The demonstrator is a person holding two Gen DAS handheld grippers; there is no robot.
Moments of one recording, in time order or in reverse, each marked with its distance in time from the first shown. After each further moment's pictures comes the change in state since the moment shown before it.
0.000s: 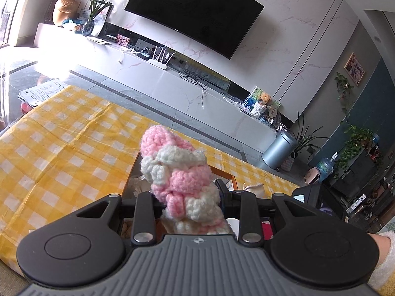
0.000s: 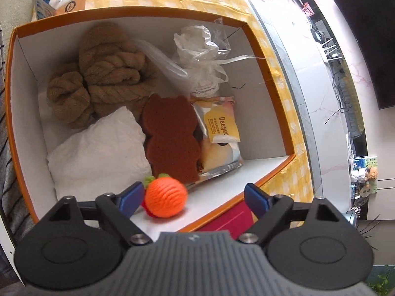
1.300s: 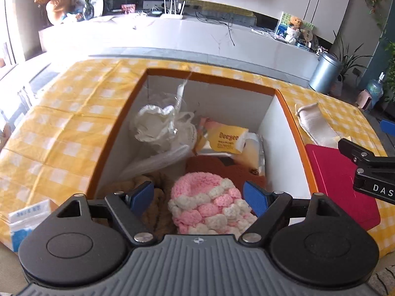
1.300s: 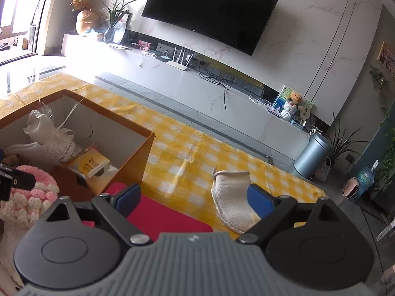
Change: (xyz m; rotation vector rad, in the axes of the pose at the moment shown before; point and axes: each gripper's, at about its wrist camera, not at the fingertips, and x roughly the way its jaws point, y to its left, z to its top) left arm 0.075 -0.034 -0.052 0.241 0.241 0.297; right arm -0.015 -0.056 -0.126 0.803 -0.345 -0.328
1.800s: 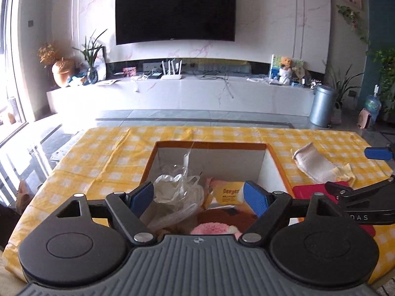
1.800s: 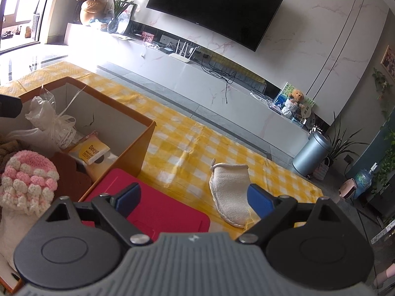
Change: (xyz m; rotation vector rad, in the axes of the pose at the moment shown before) left arm -0.049 -0.013 0.009 0.115 -0.285 0.013; right arm -0.005 -0.005 -0.003 -0.041 0.028 -0.003
